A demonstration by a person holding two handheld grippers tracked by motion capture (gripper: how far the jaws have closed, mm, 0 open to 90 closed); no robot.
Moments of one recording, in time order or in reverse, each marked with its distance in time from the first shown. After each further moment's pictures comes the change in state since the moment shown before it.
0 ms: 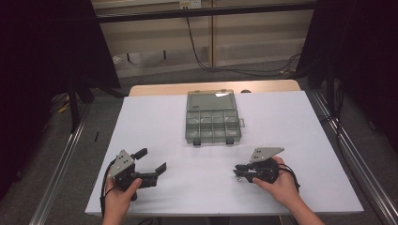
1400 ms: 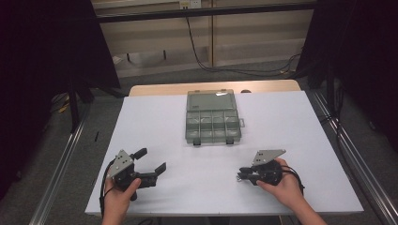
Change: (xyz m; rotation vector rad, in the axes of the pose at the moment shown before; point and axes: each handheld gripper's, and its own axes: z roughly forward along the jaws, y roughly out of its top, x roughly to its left) left arm -0.001 0.001 -0.001 -0.022 -0.002 -0.014; right arm -0.001 -0.008 -0.007 0.057 -0.009 -0.024
